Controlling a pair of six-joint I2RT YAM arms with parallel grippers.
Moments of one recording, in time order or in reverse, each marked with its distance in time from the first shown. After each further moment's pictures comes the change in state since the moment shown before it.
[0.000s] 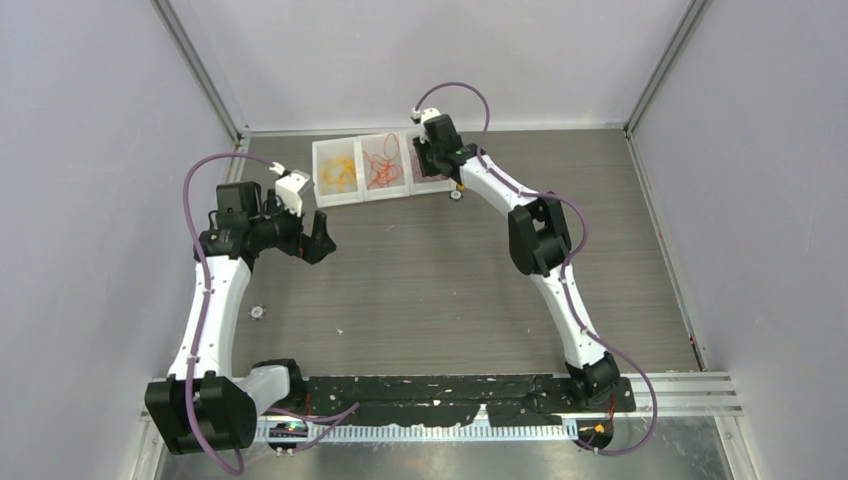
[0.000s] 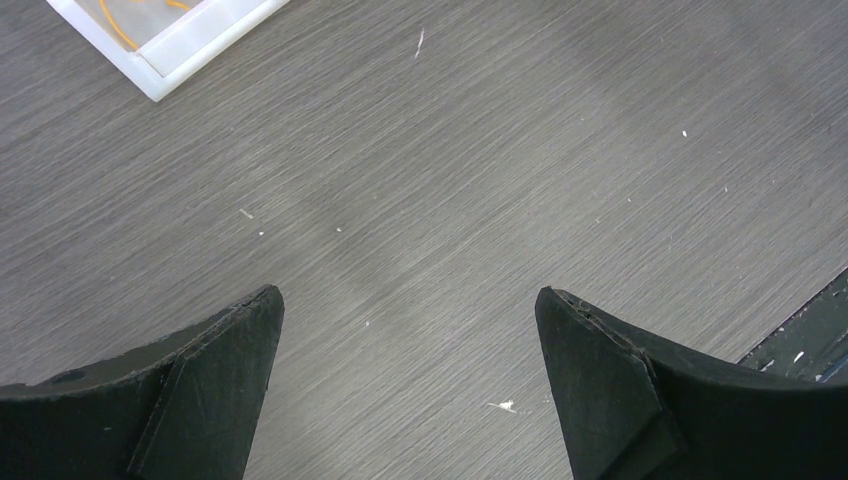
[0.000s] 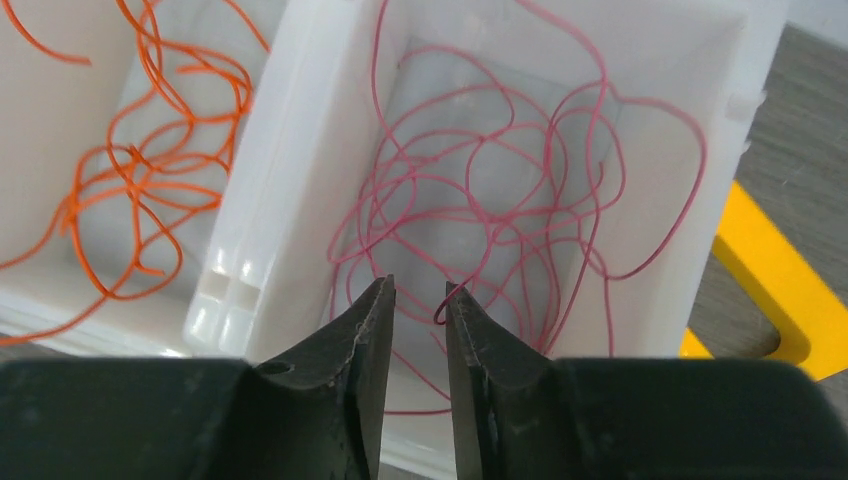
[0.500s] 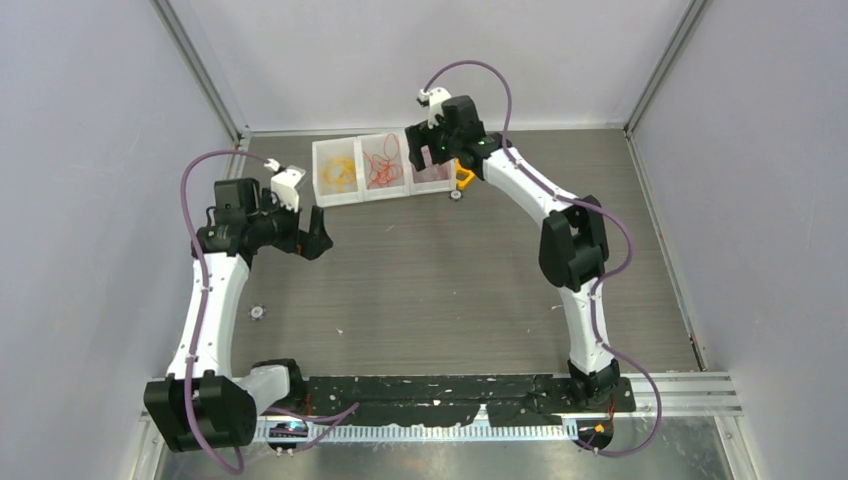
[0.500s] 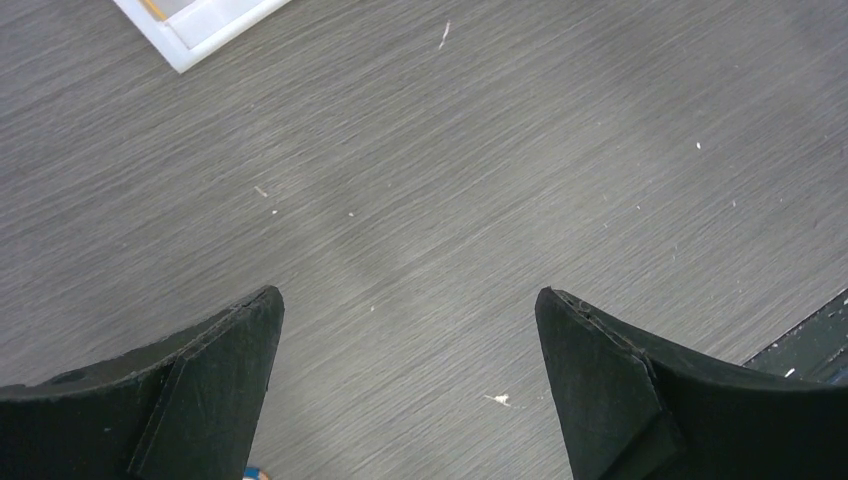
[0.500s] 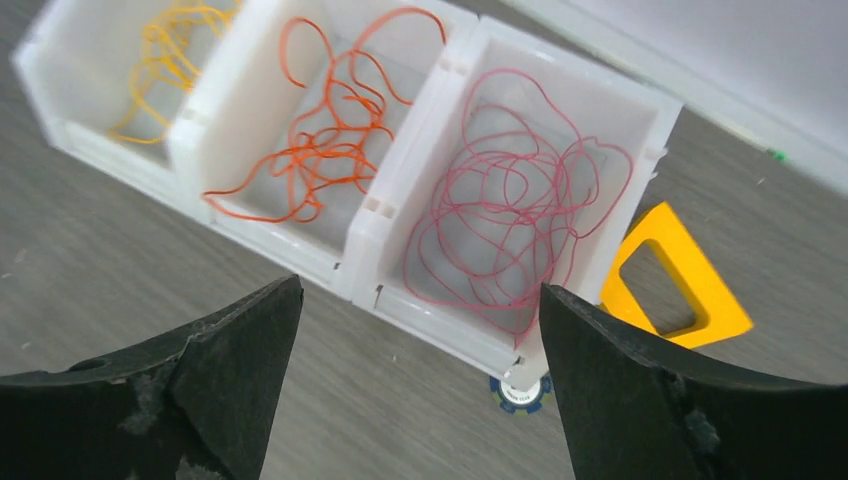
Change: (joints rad) left arm 0.000 -0.009 0.013 -0.013 -0.050 -0.049; right arm -0.002 -0.294 -0.267 0.051 -0.136 -0.065
